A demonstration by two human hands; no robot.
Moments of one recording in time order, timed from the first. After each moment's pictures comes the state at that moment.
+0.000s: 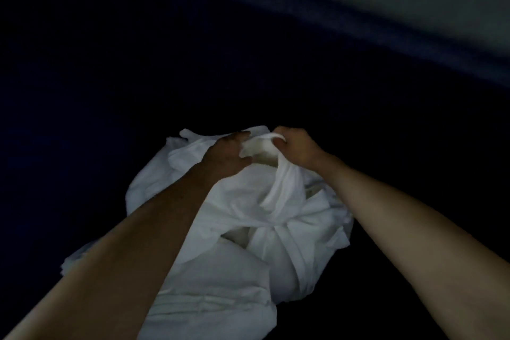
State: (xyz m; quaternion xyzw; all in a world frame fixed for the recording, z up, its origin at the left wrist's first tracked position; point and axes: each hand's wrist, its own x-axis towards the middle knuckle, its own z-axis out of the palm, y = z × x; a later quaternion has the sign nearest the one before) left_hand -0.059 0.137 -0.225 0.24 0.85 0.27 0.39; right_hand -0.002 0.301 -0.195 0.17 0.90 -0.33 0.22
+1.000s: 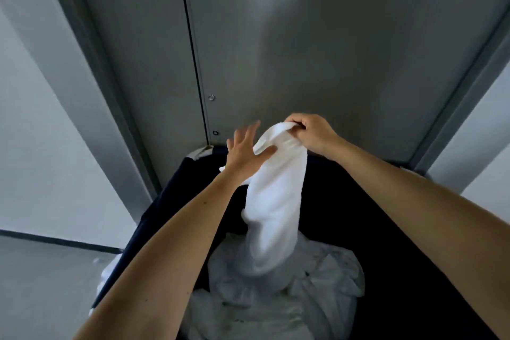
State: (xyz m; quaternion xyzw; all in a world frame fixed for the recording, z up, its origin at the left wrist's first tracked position) left_hand 0.053 0.008 0.215 0.25 0.88 0.39 0.06; right_hand 0.127 0.155 0.272 0.09 0.92 -0.36 -0.14
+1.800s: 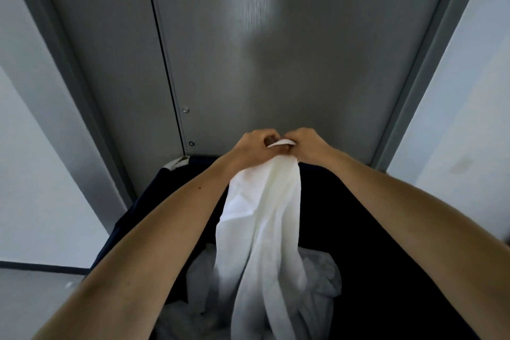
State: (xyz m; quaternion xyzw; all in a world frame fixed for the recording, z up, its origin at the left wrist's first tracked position) left_hand 0.131 0.052 0.277 0.41 0.83 0.37 0.08; right_hand 0.210 0.182 0.289 0.11 0.97 -0.18 -0.09
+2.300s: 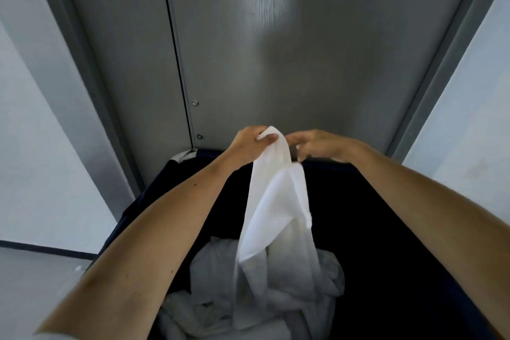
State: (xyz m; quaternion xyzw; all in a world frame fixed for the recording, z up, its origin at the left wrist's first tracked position) left_hand 0.120 0.039 0.260 0.35 0.83 0.43 0.06; right_hand 0.215 0.193 0.294 0.11 0.90 -0.41 0.09
